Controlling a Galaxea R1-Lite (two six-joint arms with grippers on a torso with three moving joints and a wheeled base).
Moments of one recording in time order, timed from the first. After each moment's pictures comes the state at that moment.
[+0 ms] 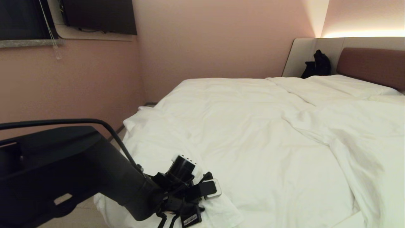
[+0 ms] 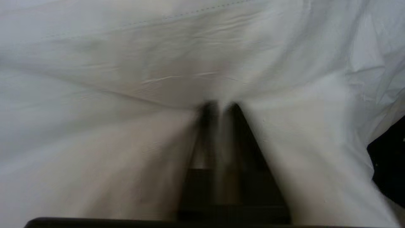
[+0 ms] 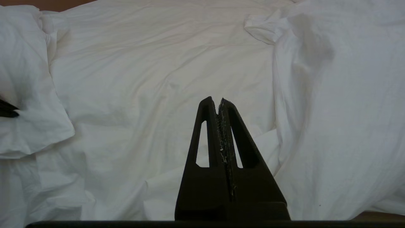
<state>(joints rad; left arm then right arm) -0.69 2.13 -0.88 -0.33 -0.11 0.64 0.02 0.00 0.00 0.00 0.01 0.00</state>
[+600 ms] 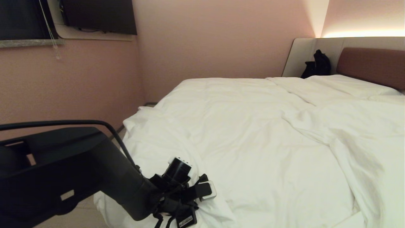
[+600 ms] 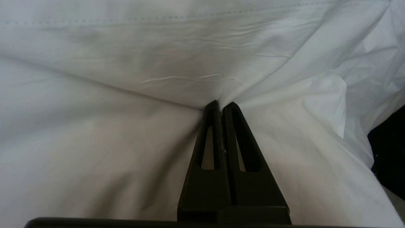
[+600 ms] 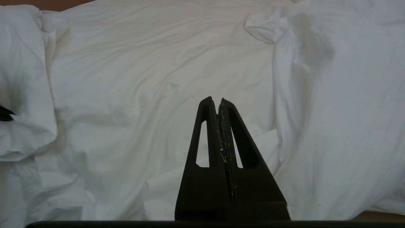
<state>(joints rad) -0.66 2.15 -0.85 -0.33 -0.11 0.65 0.02 0.00 0.00 0.00 0.01 0.00</state>
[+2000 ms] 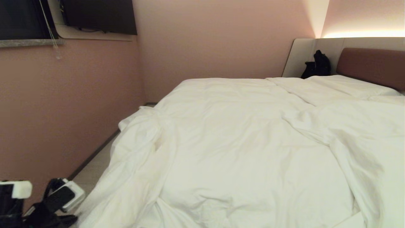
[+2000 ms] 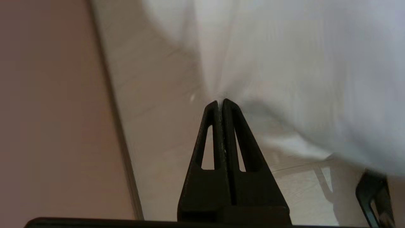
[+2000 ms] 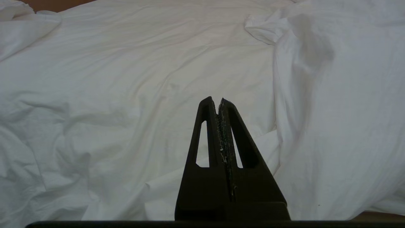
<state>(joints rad) 0.09 1.31 -0.20 -0.32 -0.01 0.64 0.02 0.00 0.00 0.00 0.01 0.00</state>
